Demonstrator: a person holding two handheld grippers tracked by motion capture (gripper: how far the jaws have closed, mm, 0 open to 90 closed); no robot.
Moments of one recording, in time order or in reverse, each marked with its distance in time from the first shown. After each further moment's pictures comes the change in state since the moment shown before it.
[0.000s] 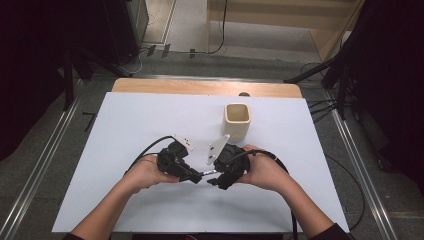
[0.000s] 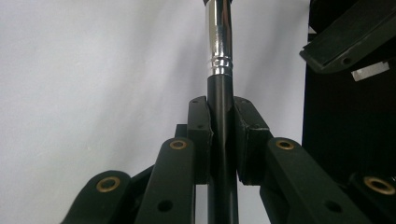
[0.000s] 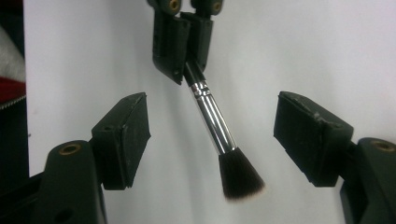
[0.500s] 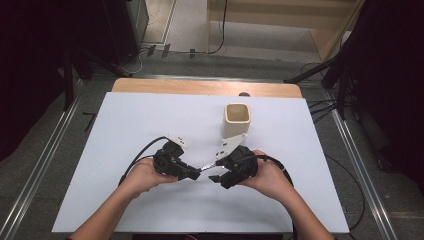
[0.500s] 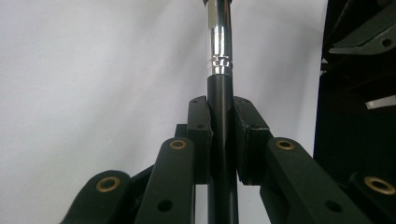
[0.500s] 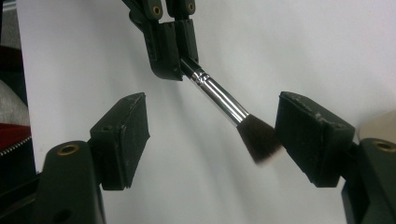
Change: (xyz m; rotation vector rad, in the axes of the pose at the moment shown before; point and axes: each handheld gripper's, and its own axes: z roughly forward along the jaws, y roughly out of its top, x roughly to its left) left arm 0.001 -0.012 -0.005 -0.110 0.049 -0.071; right arm 0.002 -0.021 -0.007 -0.132 -0.038 0.177
